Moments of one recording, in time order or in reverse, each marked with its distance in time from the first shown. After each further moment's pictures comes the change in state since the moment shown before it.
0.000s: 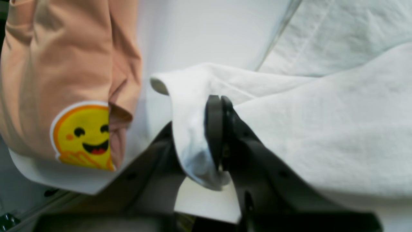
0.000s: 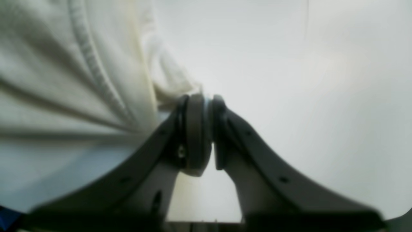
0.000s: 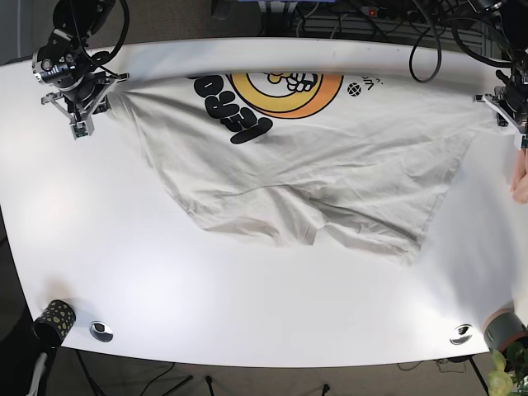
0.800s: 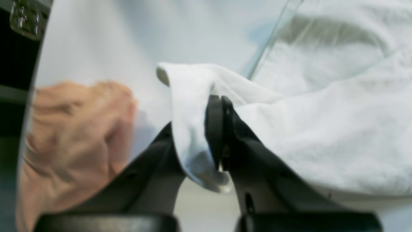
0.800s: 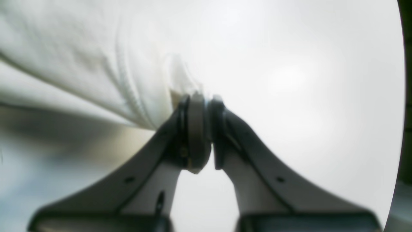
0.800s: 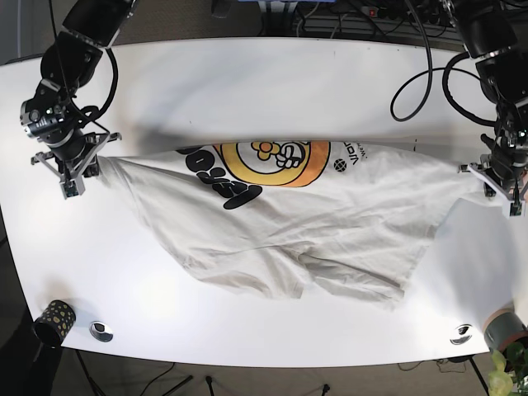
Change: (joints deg) left arm -14.7 -2.5 15.5 -0.2 -0.7 14.2 0.1; right arm 14.6 4.1 -3.8 -4.5 -0.3 0.0 1.4
